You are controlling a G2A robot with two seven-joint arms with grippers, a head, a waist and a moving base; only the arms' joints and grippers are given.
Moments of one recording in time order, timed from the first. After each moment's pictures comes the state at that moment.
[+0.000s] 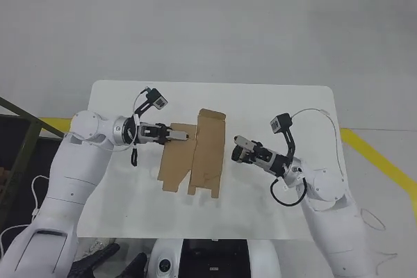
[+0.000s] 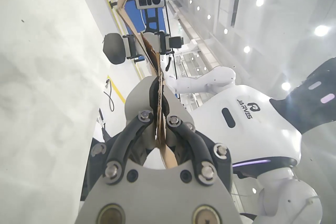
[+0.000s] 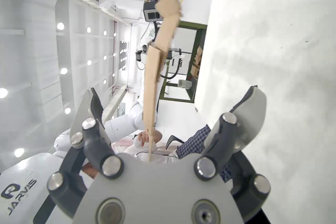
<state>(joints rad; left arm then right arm) 0.97 -1.05 -1.25 -1.29 -0.61 -0.28 -1.54 -1.36 -1.31 1.31 -1.72 0.24 -0.15 0.92</state>
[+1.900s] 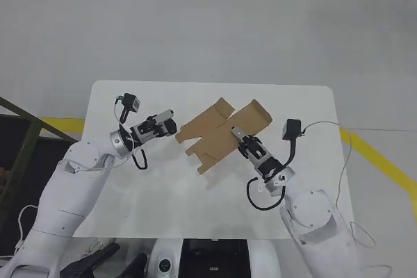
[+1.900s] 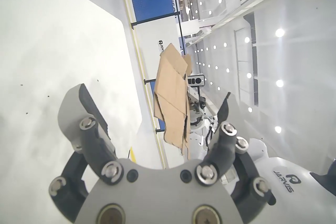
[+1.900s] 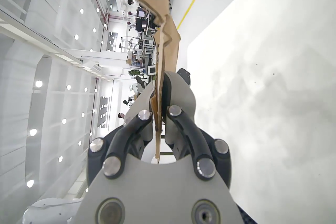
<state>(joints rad) 1.24 -0.97 -1.31 -1.53 -0.44 -0.27 -0.82 -1.54 -1.30 1.17 -2.05 -0.02 0.12 0.24</state>
